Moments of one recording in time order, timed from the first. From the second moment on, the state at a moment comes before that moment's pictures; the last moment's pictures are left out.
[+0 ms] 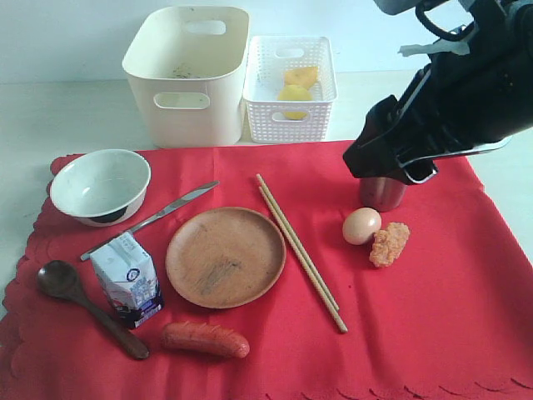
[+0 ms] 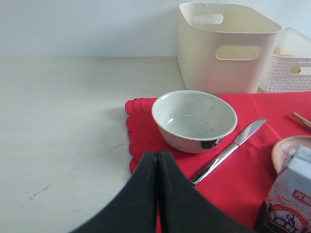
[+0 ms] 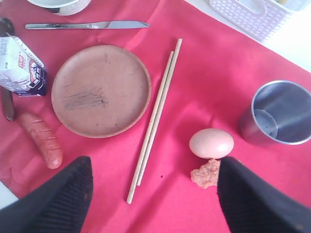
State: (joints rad) left arm -0.18 0.00 0.00 0.17 0.34 -0.24; right arm 0.59 1.19 -0.97 0.12 0.82 -0.11
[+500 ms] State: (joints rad) left arm -0.18 0.00 0.00 0.17 0.34 -0.24; right arm 0.59 1.19 -0.97 0.12 0.80 -0.11
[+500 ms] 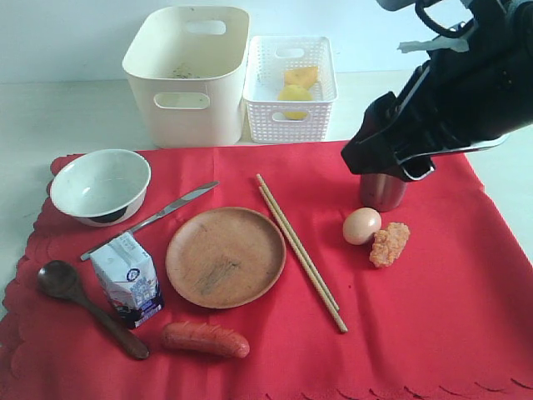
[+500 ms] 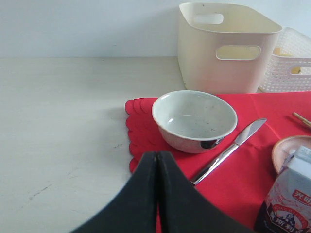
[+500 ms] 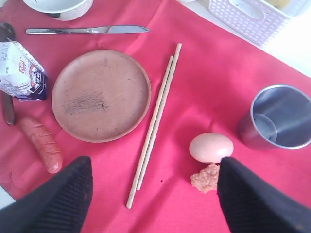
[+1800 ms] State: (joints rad) left arm -0.18 0.00 0.00 0.17 0.34 -0.24; right arm 0.88 1.68 -1.19 0.51 0.55 -0.57
